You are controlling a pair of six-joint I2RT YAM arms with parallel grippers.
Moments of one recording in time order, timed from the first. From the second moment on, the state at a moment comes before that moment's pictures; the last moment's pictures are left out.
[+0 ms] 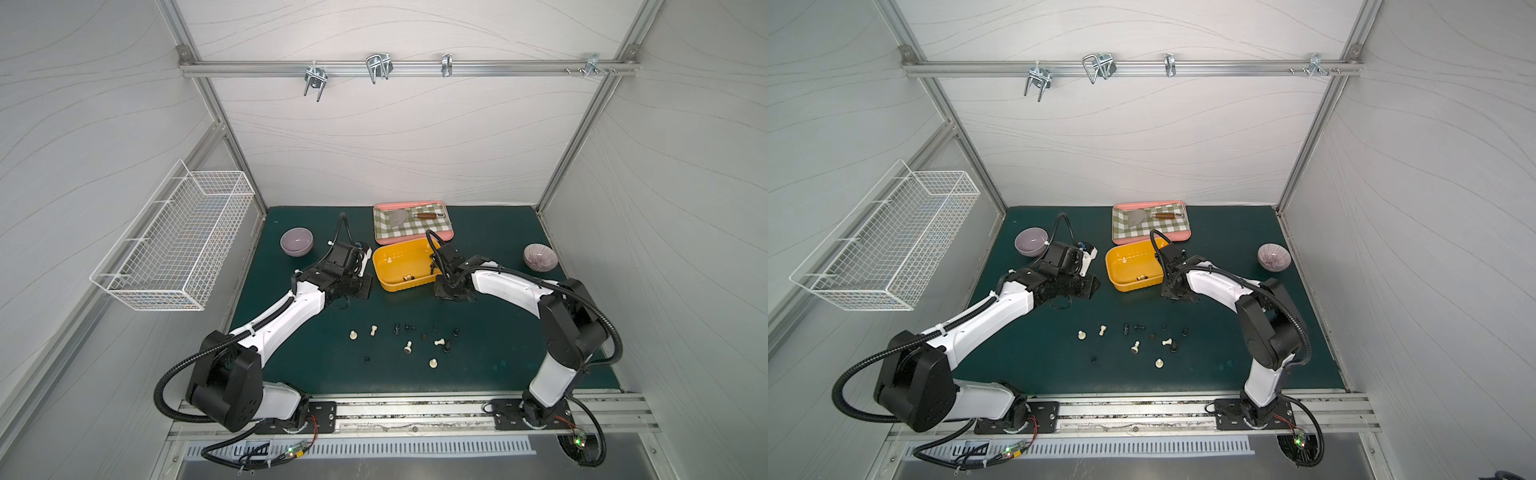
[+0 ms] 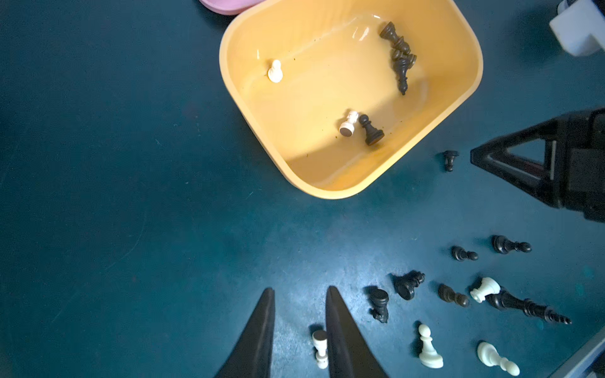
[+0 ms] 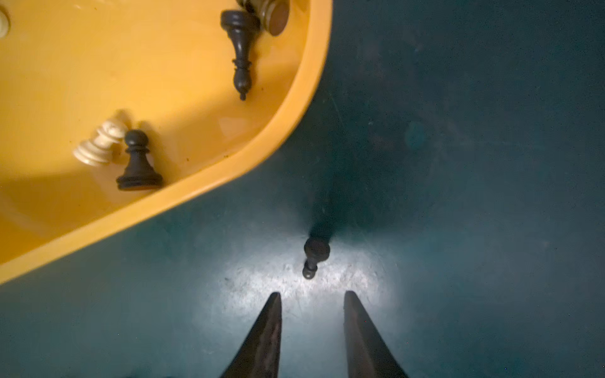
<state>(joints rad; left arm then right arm) -0.42 1.37 0.96 -0.52 0.15 -0.17 0.66 1.76 1.18 -0.66 0.14 0.70</state>
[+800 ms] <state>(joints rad) -0.42 1.35 0.91 -0.52 0.20 -0.15 0.66 1.88 1.19 -0.61 0.17 0.78</state>
